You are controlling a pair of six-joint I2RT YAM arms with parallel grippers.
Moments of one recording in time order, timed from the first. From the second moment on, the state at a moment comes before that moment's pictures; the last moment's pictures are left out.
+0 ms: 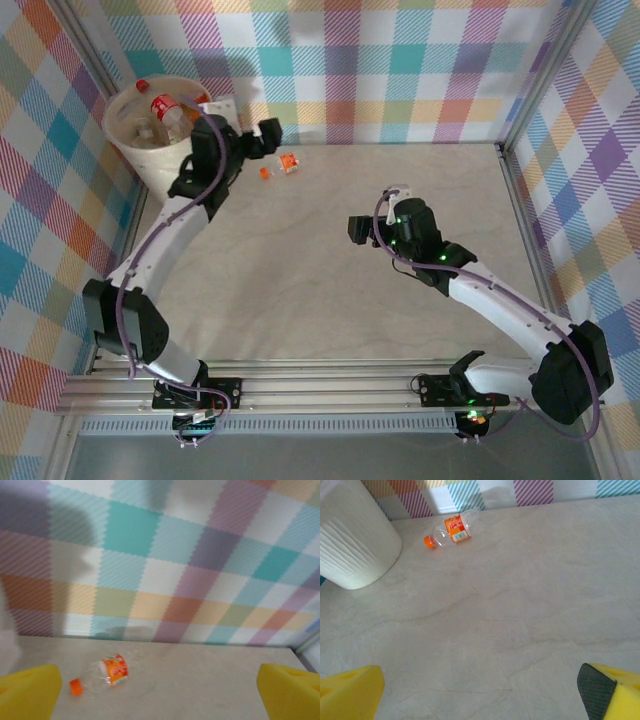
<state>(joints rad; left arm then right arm) -0.31 1.57 1.48 -0.10 -0.04 -0.32 0.62 1.19 0.89 -0.18 0.12 0.41</state>
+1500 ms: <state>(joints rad) -0.18 2.84 2.76 -0.70 0.25 0.05 0.62 1.09 0.81 -0.17 0.34 0.25</state>
